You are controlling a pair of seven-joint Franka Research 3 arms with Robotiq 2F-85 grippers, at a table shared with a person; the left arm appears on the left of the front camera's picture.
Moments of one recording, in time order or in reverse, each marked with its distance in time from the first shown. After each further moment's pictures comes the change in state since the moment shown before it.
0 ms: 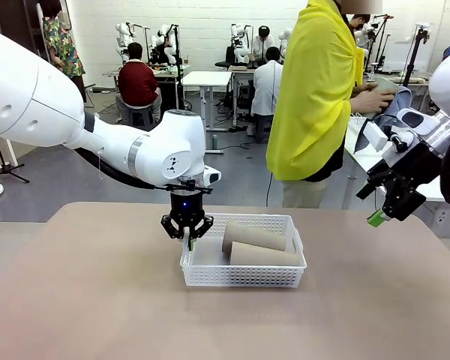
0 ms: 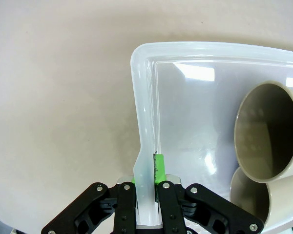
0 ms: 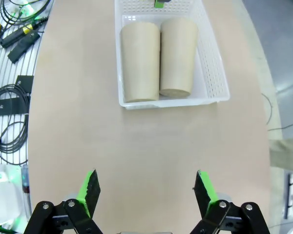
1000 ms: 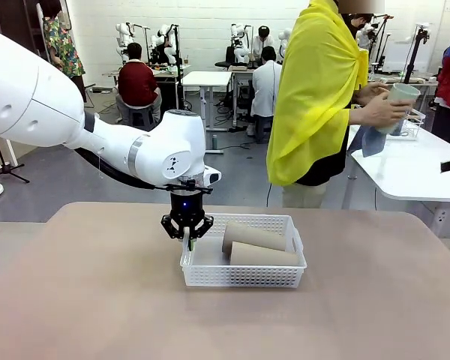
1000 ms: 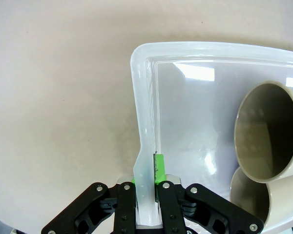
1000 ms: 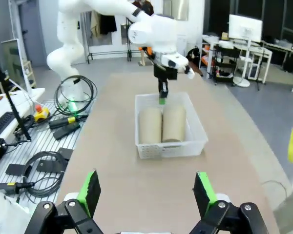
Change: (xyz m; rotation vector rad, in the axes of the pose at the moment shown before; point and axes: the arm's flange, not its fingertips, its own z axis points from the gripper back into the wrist) left arm 0.000 0.000 0.000 0.000 0.000 0.000; right arm -0.211 -0.046 0.089 0.134 -0.736 -0.087
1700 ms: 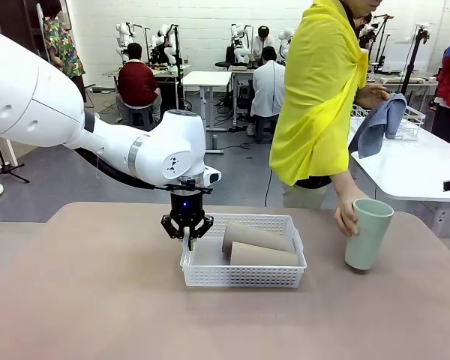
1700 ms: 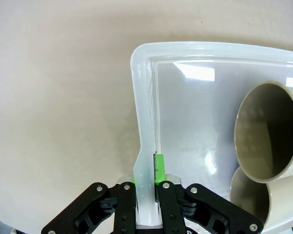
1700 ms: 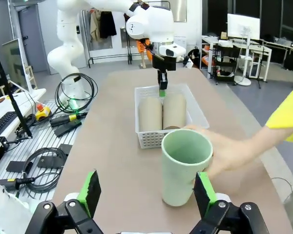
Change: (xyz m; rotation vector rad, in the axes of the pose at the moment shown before) left arm 0.000 0.000 0.000 0.000 0.000 0.000; right arm -0.040 -0.002 0.008 0.017 -0.025 -0.013
